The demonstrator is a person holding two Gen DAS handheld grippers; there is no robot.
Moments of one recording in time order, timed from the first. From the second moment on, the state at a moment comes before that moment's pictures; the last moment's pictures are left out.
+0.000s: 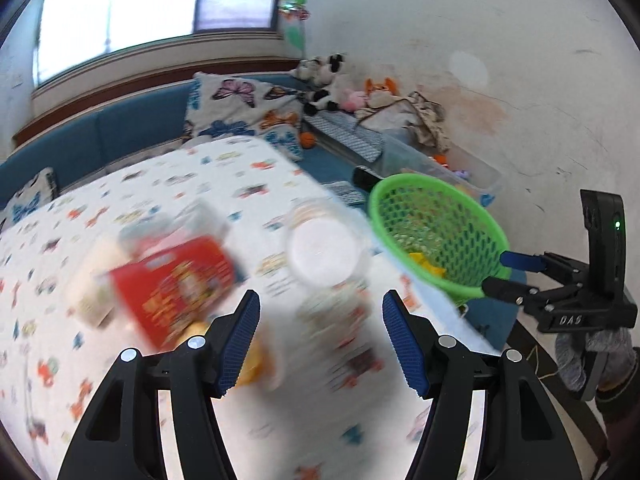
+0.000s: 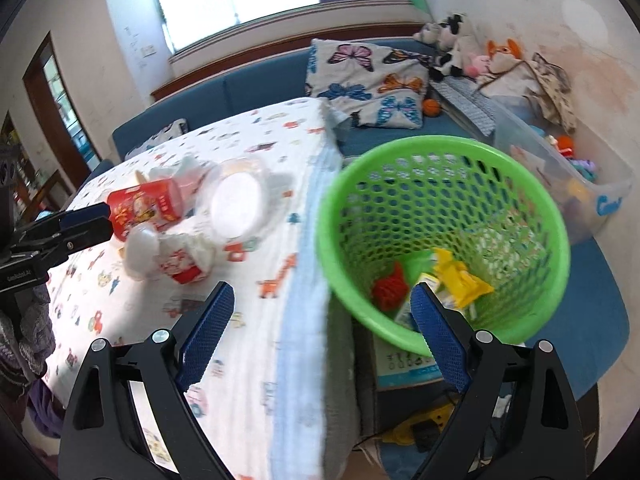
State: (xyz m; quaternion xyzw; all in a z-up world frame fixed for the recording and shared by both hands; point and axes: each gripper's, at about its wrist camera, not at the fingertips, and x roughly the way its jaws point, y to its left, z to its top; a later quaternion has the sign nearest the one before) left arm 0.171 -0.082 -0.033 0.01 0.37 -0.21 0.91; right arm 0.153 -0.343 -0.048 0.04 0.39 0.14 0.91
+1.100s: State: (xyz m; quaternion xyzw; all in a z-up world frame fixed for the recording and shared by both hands) left arm 0.157 -0.023 -0.062 -0.04 0.38 -0.21 0.90; right arm 0.207 -0.210 -0.087 -0.01 0.44 0.26 0.86
